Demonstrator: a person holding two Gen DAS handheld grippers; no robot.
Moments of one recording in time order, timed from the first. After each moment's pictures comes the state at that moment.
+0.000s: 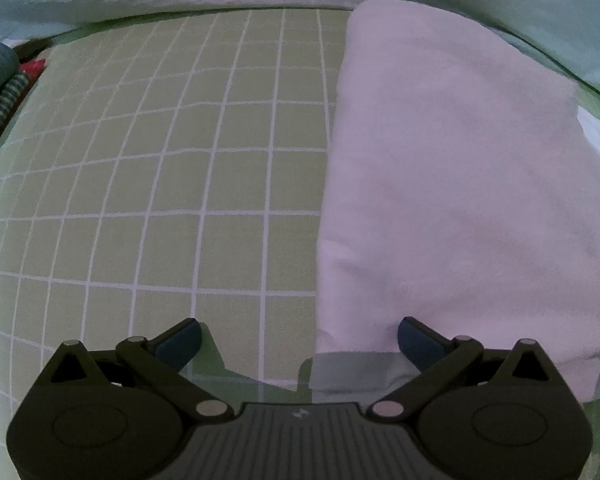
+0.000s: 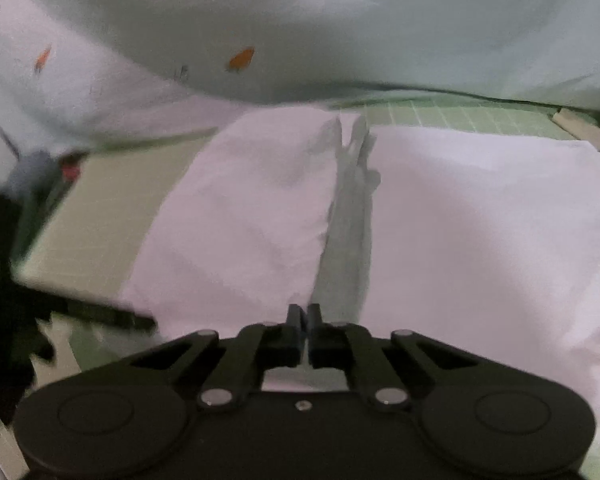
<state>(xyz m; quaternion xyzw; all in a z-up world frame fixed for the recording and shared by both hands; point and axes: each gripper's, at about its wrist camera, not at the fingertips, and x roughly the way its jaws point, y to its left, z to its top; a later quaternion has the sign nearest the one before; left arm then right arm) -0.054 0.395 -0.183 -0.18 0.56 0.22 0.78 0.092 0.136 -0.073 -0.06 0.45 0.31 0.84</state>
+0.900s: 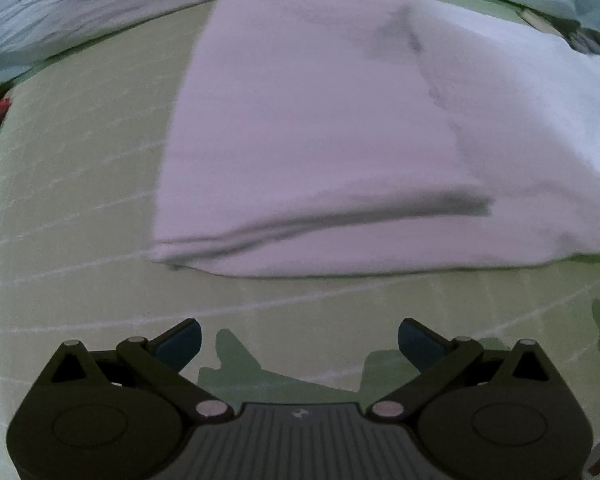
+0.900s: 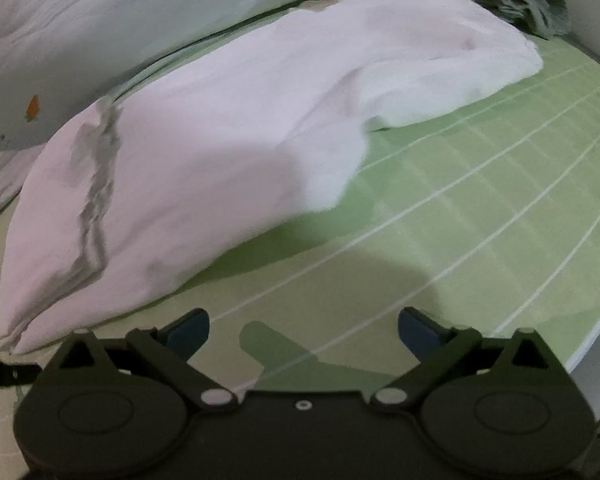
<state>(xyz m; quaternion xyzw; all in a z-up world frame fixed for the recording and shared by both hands) -0.073 0.250 -0.162 -0.11 0.59 0.18 0.78 0.058 -0.067 -0.109 0.09 0.50 0.08 0.86</state>
